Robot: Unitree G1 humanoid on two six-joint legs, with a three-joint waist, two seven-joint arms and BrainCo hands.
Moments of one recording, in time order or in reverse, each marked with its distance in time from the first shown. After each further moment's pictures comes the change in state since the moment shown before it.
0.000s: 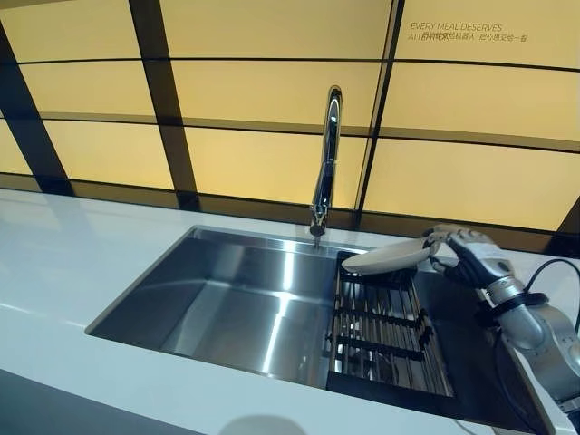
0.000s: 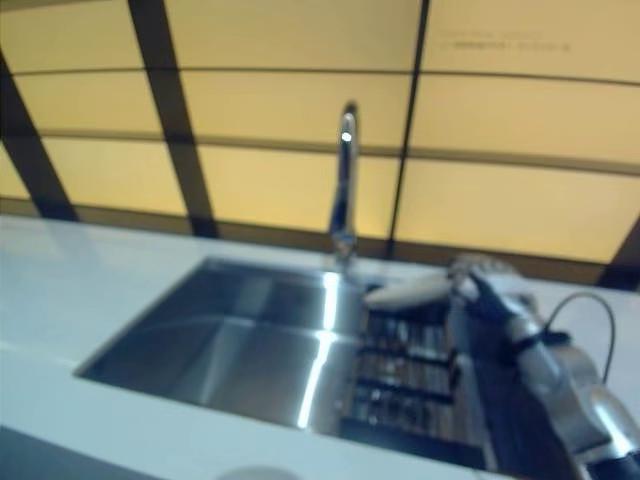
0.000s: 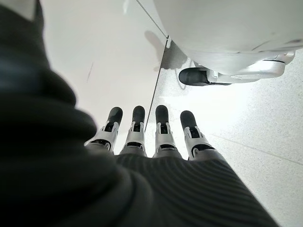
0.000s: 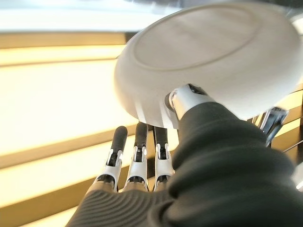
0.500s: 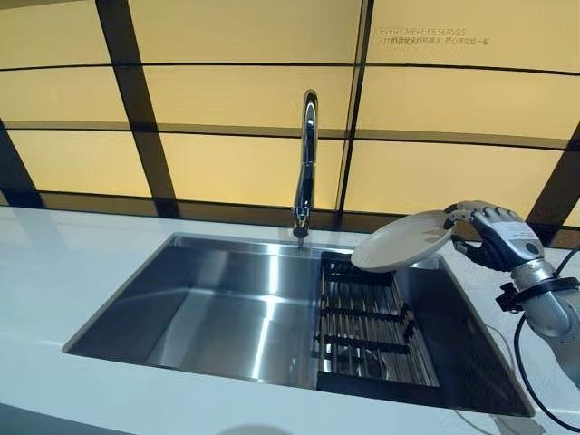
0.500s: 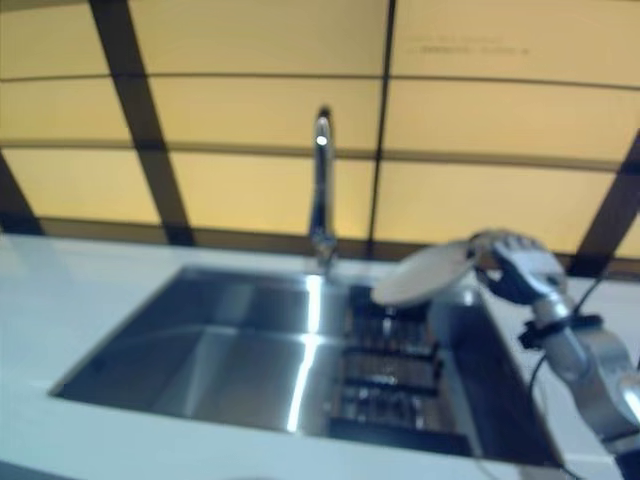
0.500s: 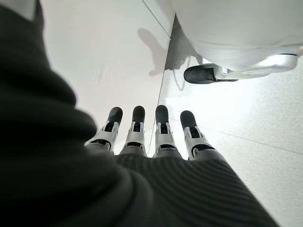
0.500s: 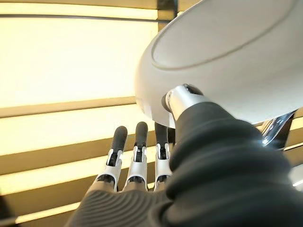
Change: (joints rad) left arm 0.002 0.000 0.025 0.020 -0.001 -0.008 -0.006; right arm -0.001 -0.070 -0.061 -0.005 0.001 0.012 -0.047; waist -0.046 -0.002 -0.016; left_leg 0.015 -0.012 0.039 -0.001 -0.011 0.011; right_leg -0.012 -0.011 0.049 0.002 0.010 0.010
